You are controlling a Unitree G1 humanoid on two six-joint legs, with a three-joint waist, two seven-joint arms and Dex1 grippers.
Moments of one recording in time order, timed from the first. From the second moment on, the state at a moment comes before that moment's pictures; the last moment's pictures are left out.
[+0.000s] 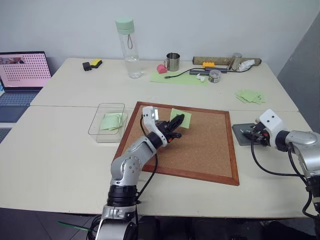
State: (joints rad) left arm -0.42 -0.02 0.05 -0.05 -0.68 0.65 -0.38; right arm -0.42 -0.82 -0.02 0.24 0.07 0.41 0.81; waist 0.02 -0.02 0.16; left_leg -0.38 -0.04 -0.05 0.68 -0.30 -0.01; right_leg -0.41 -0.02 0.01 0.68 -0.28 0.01
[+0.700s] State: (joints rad) left arm -0.38 0.40 0.22 -0.27 -0.24 0.58 -0.07; right arm -0.65 -0.76 0.03 -0.19 0.41 0.48 1.09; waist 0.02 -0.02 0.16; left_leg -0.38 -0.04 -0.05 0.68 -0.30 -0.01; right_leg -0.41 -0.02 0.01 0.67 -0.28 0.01
